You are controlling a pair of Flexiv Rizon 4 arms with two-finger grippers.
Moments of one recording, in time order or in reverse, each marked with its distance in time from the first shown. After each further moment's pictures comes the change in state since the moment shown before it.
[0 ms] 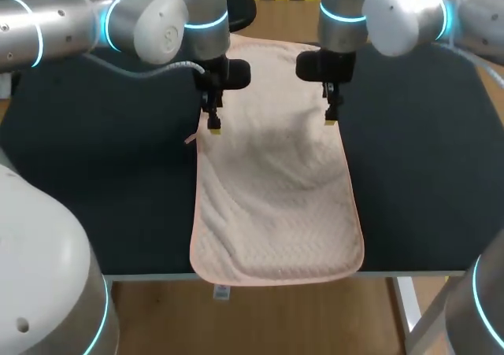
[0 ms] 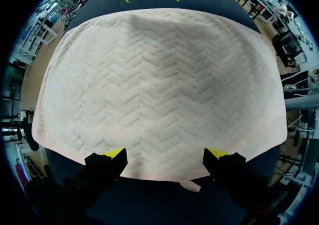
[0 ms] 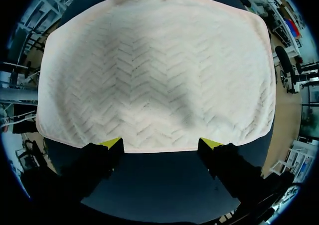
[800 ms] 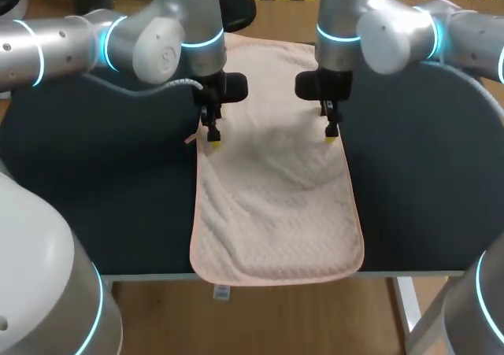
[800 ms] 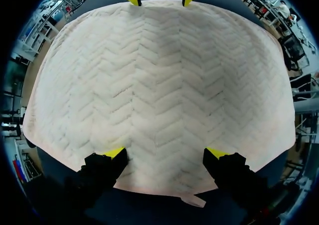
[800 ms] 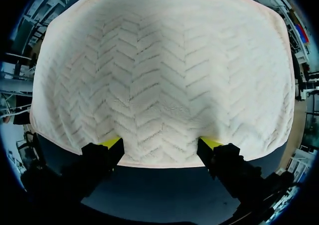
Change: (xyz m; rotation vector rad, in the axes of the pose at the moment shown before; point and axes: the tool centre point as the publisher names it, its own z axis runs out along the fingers) left arm 0.003 0.004 0.035 0.027 -0.007 -0.020; right arm 0.009 -0.003 0.045 0.013 0.055 -0.047
